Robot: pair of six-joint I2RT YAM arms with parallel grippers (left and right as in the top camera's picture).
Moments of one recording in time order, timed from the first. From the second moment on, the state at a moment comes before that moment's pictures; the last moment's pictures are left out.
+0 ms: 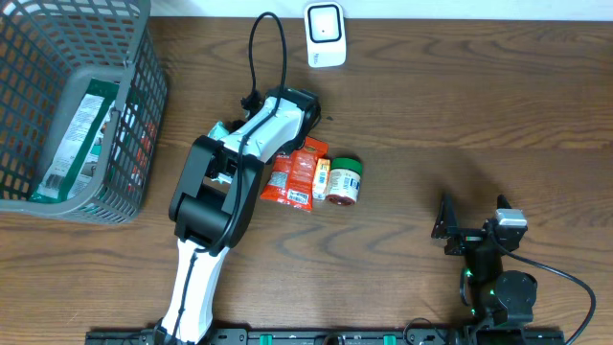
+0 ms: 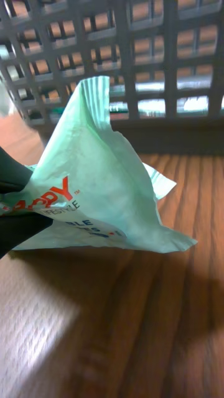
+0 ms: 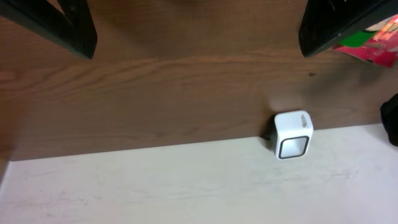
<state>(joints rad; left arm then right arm) -0.46 2.28 1.68 -1.28 -0.84 -0.60 0.03 0.01 0.01 -0.07 0.02 0.14</state>
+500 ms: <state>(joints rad) -0.55 2.29 1.66 -1.22 -0.80 -0.59 0.03 0.01 0.01 -0.07 0.02 0.14</state>
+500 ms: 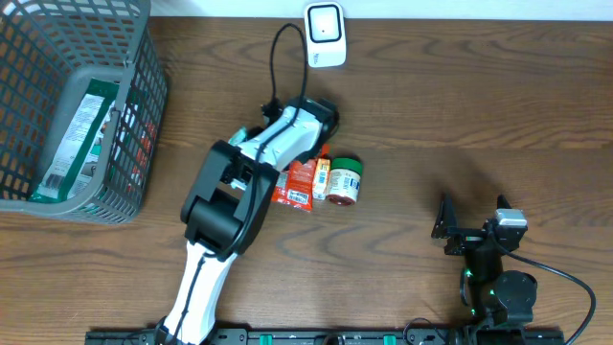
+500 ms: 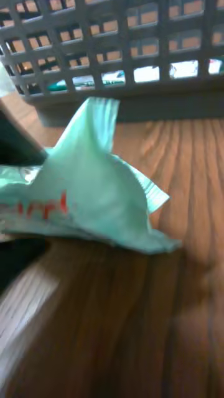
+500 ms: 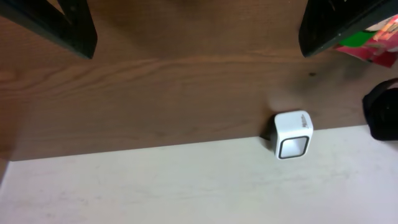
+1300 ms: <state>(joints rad) -0.31 1.95 1.71 -1.23 -0.29 -0.54 0.03 0.01 0.01 -0.07 0.02 0.14</state>
